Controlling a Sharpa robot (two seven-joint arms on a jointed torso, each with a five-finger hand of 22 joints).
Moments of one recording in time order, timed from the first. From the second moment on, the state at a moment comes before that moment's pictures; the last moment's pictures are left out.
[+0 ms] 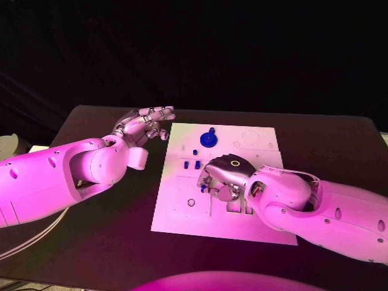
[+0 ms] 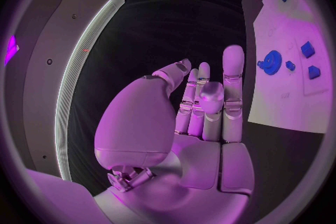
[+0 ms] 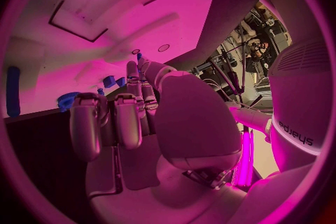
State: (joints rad) left arm 1.17 -0.90 -0.04 1.57 0.18 -0.23 0.41; left_hand 1.32 -0.13 0.44 0.00 0.15 1.06 0.17 0.11 0.07 1.16 0.10 0.17 0.11 1.34 0.01 1.24 0.81 0.16 1.30 0.11 0.69 0.85; right arm 1.00 -0.75 0.01 1.74 -1.83 -0.21 -0.18; right_hand 1.44 -0.11 0.52 0.05 0.05 1.19 0.12 0.06 0.09 1.26 0.06 0.06 0.08 1.47 -0.02 1.44 1.31 0.03 1.47 0.08 1.44 1.31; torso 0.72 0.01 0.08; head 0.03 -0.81
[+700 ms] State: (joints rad) left arm 1.17 -0.90 -0.04 1.56 0.18 -0.23 0.41; left_hand 1.32 -0.13 0.45 0.00 0.15 1.06 0.17 0.11 0.07 1.16 0.09 0.17 0.11 1.34 0.01 1.24 0.81 0.16 1.30 0.11 0.69 0.85; right arm 1.00 -0.74 0.01 1.73 -1.88 -0.20 -0.18; right_hand 1.44 -0.11 0.52 0.05 0.05 1.19 0.12 0.07 0.09 1.25 0.06 0.06 0.08 1.47 -0.02 1.44 1.31 0.03 1.47 0.08 1.44 1.31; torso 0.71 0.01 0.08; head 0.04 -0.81
